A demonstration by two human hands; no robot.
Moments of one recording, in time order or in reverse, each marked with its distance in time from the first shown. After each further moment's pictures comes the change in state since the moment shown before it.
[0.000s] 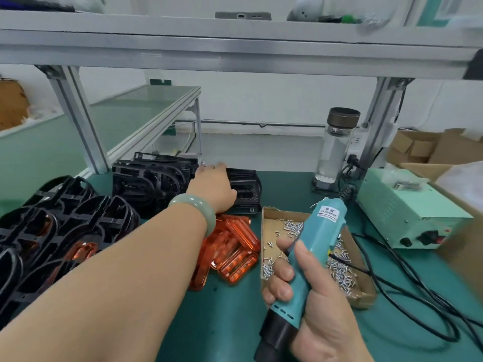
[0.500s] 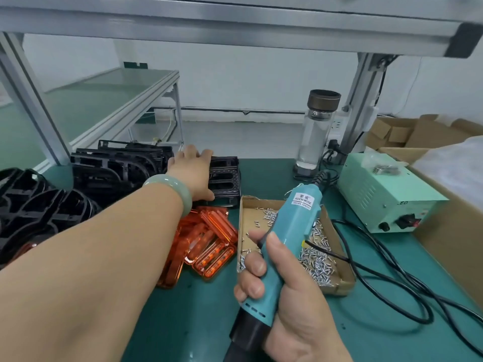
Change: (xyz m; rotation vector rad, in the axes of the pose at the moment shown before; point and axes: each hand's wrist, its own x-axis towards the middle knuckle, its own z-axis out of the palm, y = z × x) left_hand 0.027 0.001 0.016 0.233 -0.056 0.102; right_hand 0.001 0.001 -0.001 -0.021 -0.004 0.012
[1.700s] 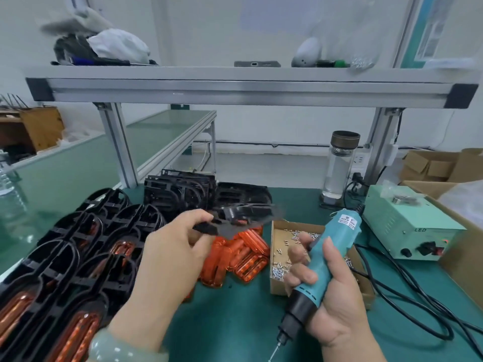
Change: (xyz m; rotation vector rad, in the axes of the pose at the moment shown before) left_hand -0.208 -0.015 -0.042 -0.820 0.522 -0.163; right_hand -0.006 -0.018 -0.005 0.192 -0.092 -0.004
